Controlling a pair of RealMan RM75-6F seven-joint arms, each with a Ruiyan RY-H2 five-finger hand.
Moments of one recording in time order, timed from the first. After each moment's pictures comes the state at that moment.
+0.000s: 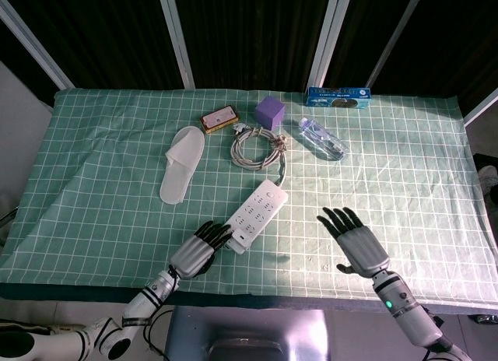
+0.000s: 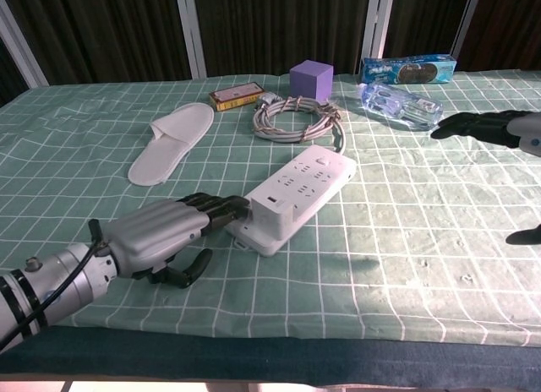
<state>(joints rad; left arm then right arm) -0.63 -1.80 -0.02 -1.20 1.54 0.97 0.18 0.39 -1.23 0.04 -1.78 -1.43 1.11 -0.37</state>
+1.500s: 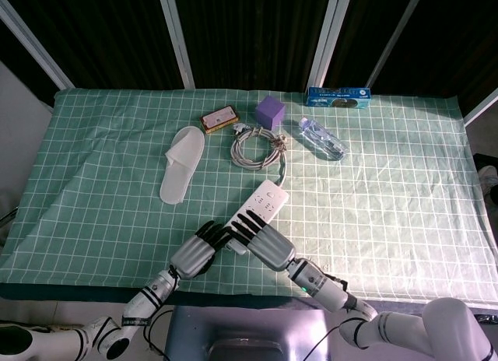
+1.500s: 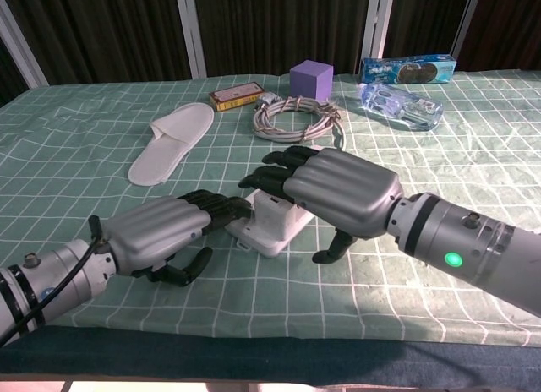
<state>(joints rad) -0.65 -1.77 0.00 -1.24 1.51 0.98 0.23 0.70 -1.82 0.07 -1.16 -1.69 1.07 -0.36</state>
